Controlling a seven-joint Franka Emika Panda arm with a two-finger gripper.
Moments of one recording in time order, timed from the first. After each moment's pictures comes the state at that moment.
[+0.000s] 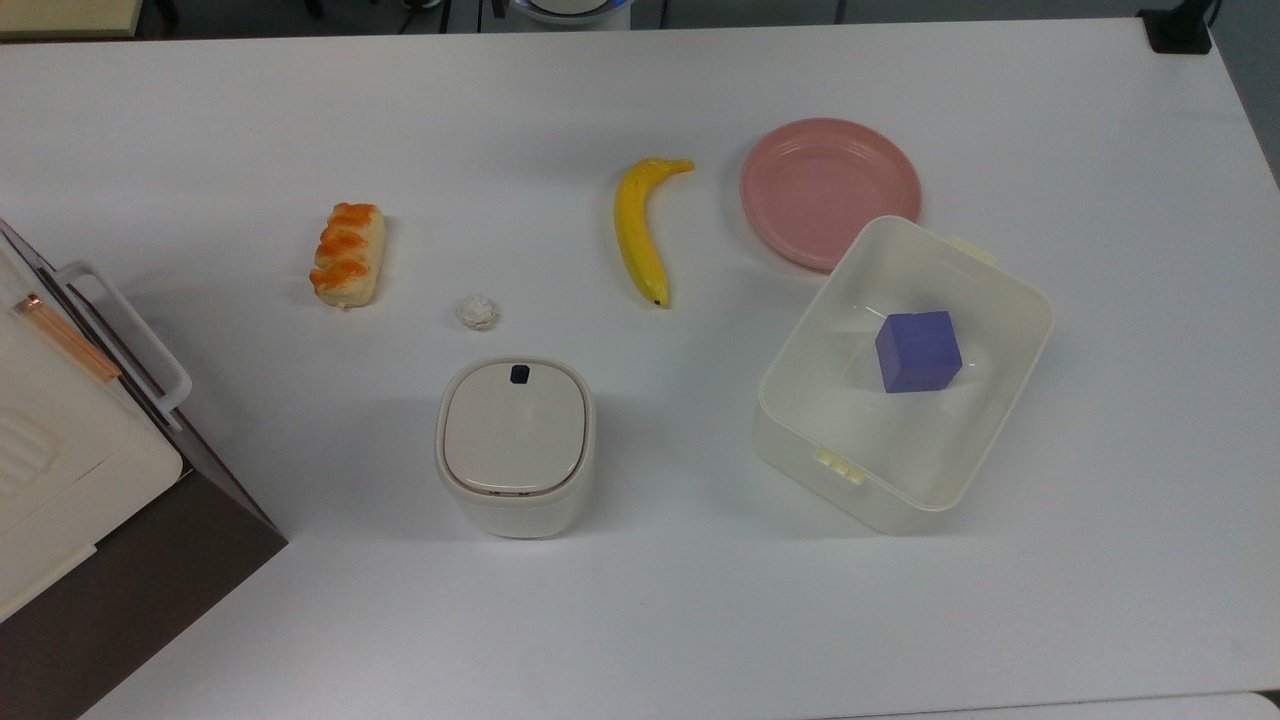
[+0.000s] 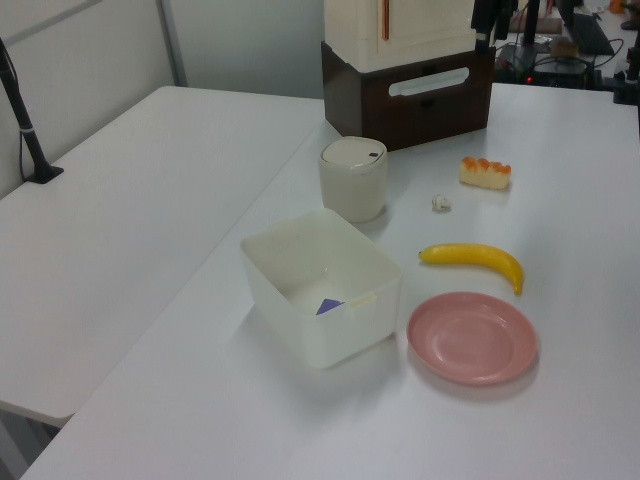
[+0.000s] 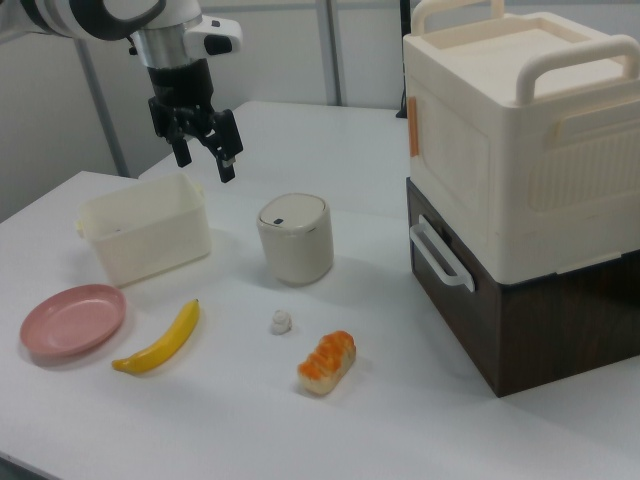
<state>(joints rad) -0.05 -0.02 -0.05 -1.56 0.02 1.58 0.06</state>
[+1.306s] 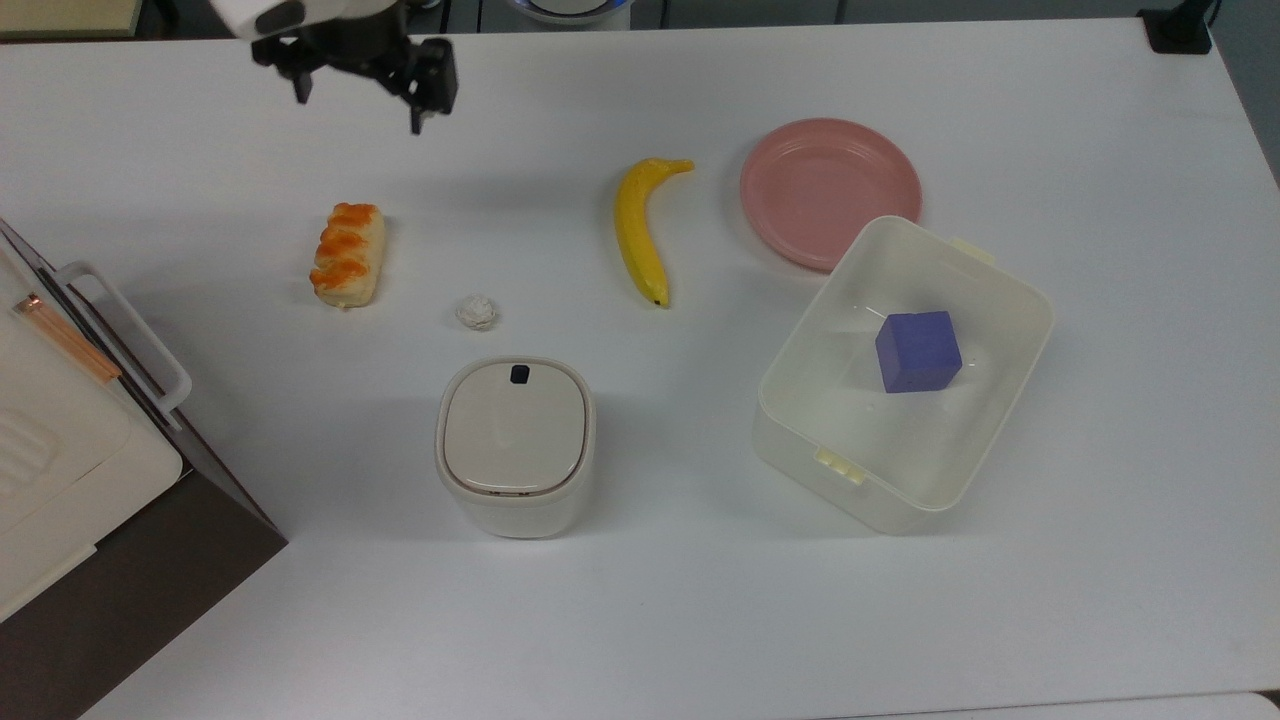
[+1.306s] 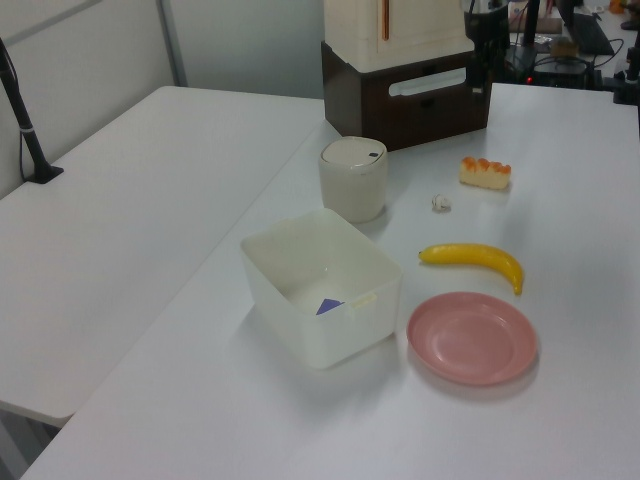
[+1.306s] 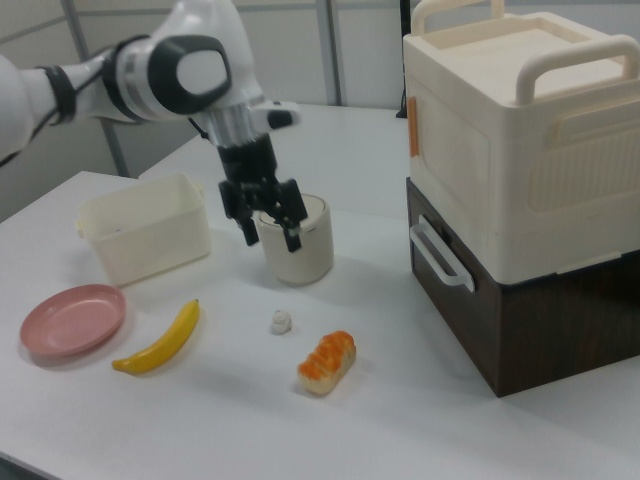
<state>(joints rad) -0.10 0.11 -0.05 -1.68 -0.22 1.71 0.05</state>
